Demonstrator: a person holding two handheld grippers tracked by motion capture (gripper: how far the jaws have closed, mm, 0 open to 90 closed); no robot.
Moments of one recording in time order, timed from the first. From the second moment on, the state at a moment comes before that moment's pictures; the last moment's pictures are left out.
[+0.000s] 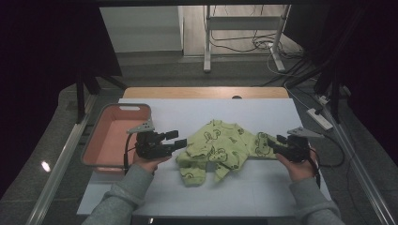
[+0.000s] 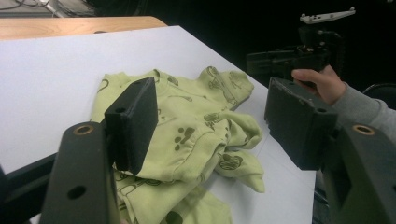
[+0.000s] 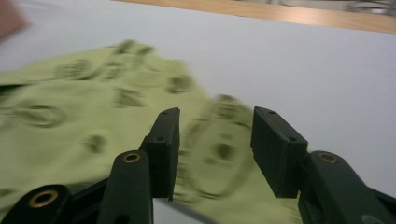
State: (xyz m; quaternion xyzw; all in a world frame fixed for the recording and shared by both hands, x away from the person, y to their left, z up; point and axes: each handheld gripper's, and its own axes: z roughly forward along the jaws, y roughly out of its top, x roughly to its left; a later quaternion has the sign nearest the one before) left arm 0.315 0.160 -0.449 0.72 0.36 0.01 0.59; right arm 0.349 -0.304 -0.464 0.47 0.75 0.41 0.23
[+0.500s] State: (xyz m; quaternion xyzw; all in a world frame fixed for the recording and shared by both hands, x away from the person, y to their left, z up) left arm 0.315 0.161 -0.449 0.72 0.36 0.01 0.59; right arm 0.312 -0.208 -0.475 0.33 0.82 0.45 0.11
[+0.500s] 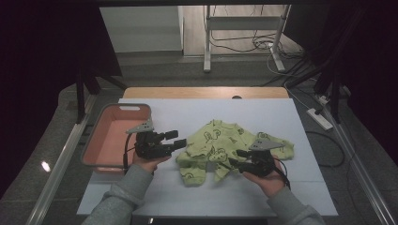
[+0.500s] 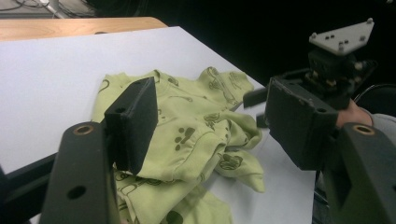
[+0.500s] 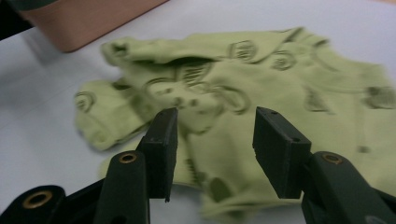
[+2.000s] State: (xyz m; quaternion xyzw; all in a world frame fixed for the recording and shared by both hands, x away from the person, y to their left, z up) left arm 0.315 0.161 -0.449 0.72 0.36 0.01 0.59; right arm 0.307 -0.180 -0.505 0.31 0.87 0.38 0.10
